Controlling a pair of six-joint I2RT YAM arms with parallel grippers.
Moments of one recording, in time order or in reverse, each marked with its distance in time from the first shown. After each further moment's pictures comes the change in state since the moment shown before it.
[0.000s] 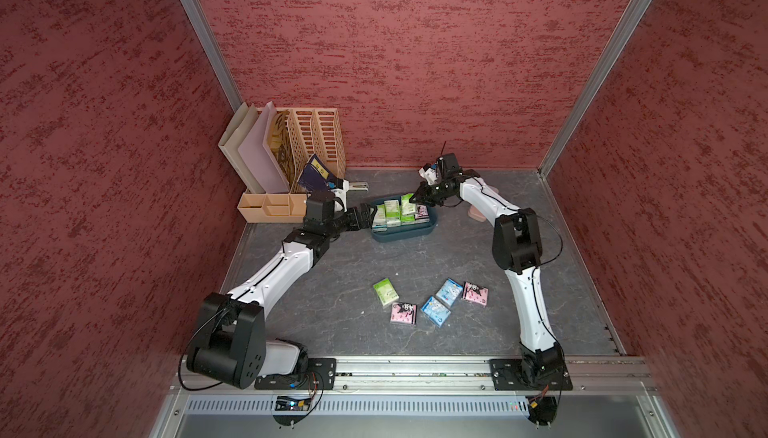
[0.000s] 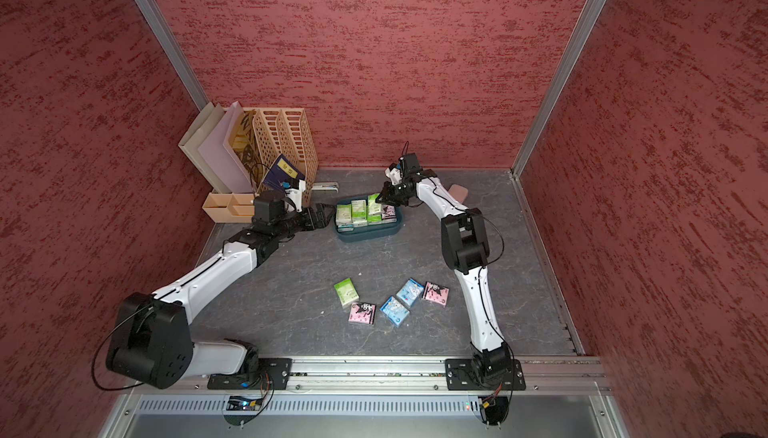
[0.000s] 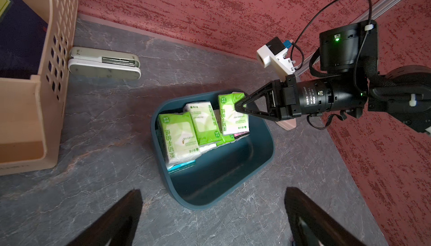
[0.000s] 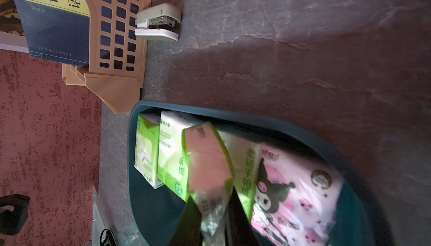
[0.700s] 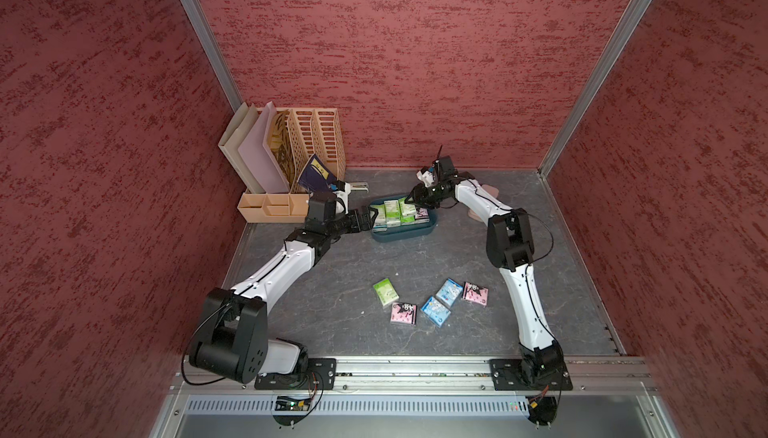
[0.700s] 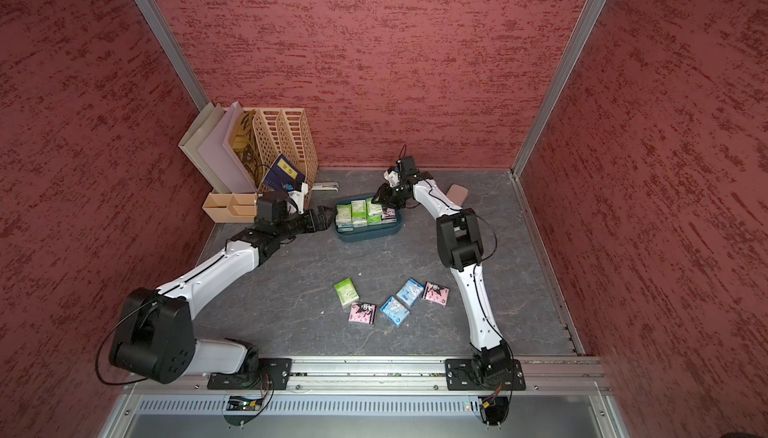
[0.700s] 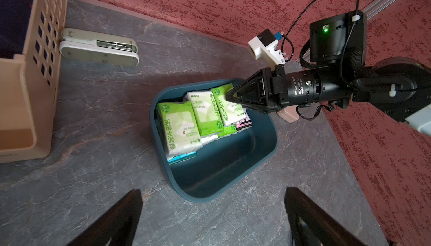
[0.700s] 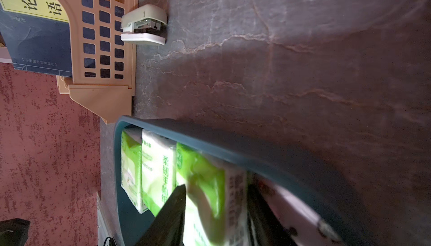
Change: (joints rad) left arm 0.000 0.019 0.000 -0.023 0.019 -0.001; right arm 0.010 0.089 0.077 0.005 0.005 0.041
